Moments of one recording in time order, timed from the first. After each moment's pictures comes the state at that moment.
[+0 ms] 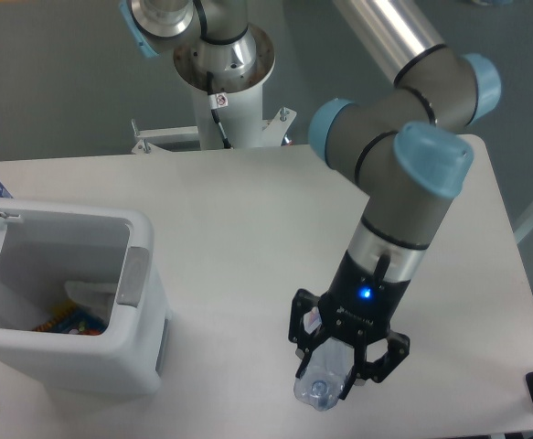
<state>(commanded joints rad) 2.54 -2.07 -1.21 -0.99 0.88 0.82</state>
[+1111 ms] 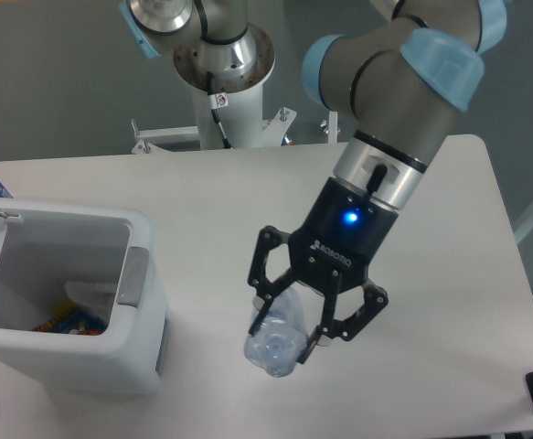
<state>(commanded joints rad) 2.50 -1.99 -1.16 -0.99 0.68 0.72</state>
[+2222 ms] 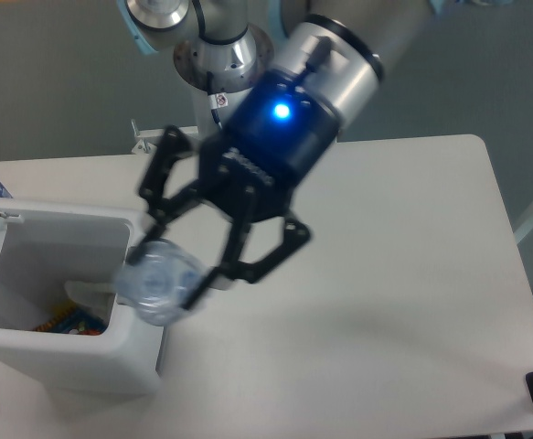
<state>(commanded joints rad) 2.38 -1.97 -1.02 -0.98 0.51 0.60</state>
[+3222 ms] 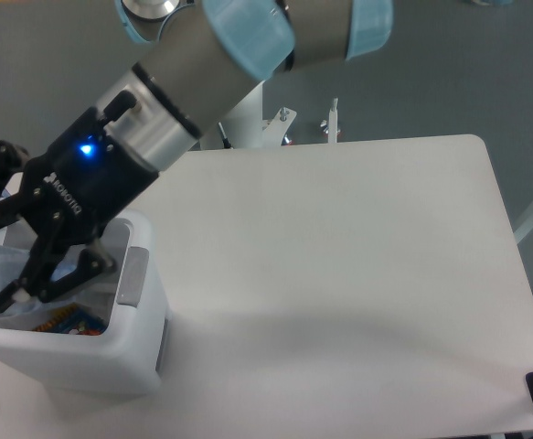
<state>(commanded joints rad) 2.23 -1.95 -1.18 -0.93 0.52 0.64</state>
